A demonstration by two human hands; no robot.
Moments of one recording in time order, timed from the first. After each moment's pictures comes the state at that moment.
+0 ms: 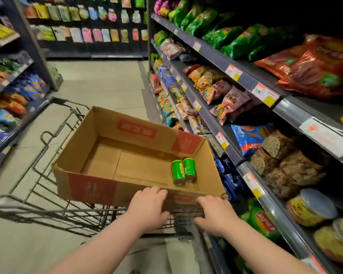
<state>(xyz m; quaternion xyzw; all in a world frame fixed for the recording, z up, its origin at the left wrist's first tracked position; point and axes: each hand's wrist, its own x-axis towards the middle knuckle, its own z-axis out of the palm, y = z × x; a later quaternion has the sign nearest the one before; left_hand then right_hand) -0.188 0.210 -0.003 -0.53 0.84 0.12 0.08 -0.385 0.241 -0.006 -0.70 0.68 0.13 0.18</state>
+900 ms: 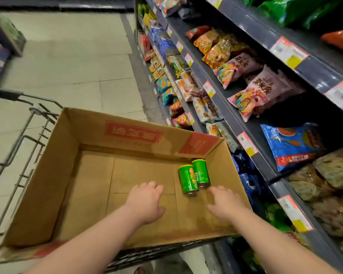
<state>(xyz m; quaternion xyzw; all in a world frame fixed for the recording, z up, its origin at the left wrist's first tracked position) -0.152 0.008 -0.065 -0.49 0.84 0.19 0.17 -0.382 0.050 -0.071 -0.59 0.74 0.19 0.26</state>
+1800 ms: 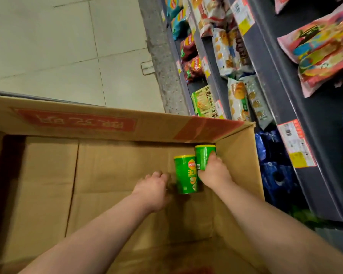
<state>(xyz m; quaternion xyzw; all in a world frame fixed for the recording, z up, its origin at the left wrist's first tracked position) -0.255 -0.097 -0.196 -0.52 0.72 0.36 0.29 -0.438 -0.106 -0.240 -0.45 0.79 0.11 0.40</state>
